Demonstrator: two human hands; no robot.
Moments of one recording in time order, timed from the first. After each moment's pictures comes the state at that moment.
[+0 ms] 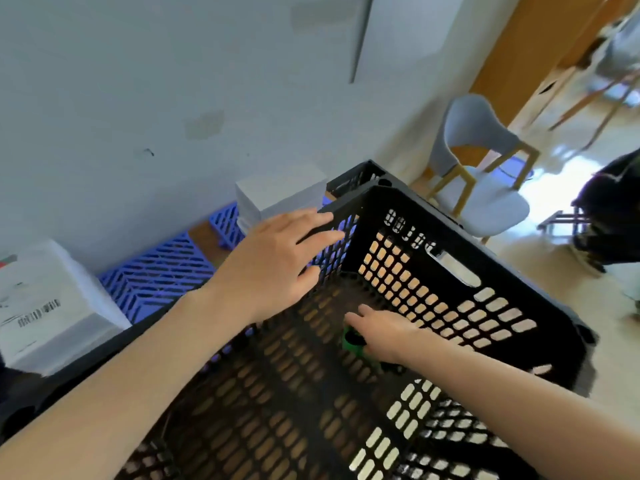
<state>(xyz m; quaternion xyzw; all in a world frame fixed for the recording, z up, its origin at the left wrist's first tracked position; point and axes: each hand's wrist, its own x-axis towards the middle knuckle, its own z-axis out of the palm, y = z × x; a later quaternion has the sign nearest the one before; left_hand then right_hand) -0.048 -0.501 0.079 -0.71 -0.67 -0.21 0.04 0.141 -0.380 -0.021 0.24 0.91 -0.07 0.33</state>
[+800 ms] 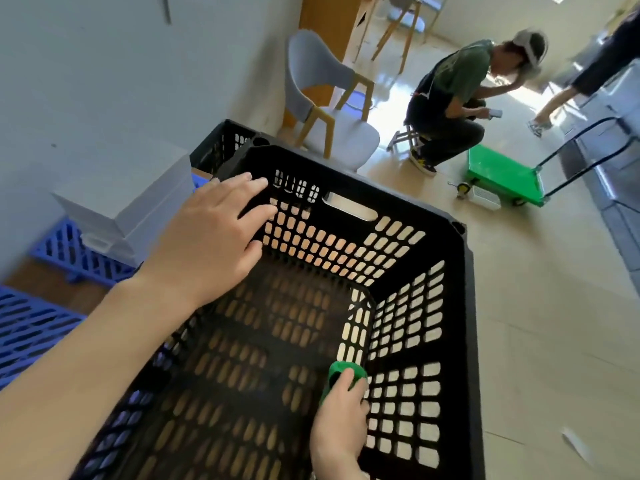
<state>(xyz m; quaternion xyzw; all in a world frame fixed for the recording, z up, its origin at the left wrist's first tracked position) -0.049 -0.435 0.054 -0.81 -0.55 -0.20 0.05 0.171 -0.566 -0.104 0.85 0.50 -0.15 0.07</state>
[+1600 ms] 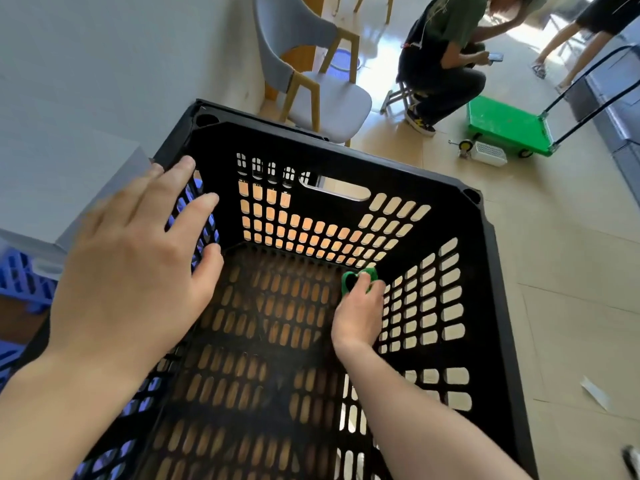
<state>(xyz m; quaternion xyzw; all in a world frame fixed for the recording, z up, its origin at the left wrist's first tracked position) -0.051 -0.434 0.047 -0.75 -0.63 -0.19 0.09 0.185 -0.415 -0.121 0.85 0.49 -0.09 -0.16</state>
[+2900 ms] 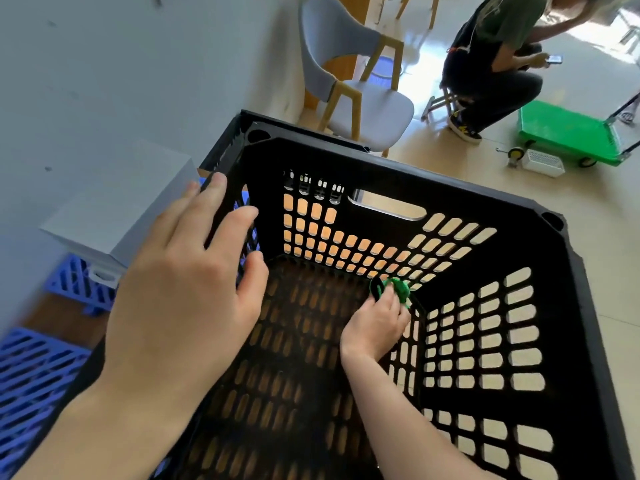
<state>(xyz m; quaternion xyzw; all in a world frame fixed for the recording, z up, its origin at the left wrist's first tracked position) -0.040 -0.436 0.058 -0.70 -0.67 -0.24 0.07 0.138 -0.392 -0.141 0.88 0.40 -0.11 -0.25</state>
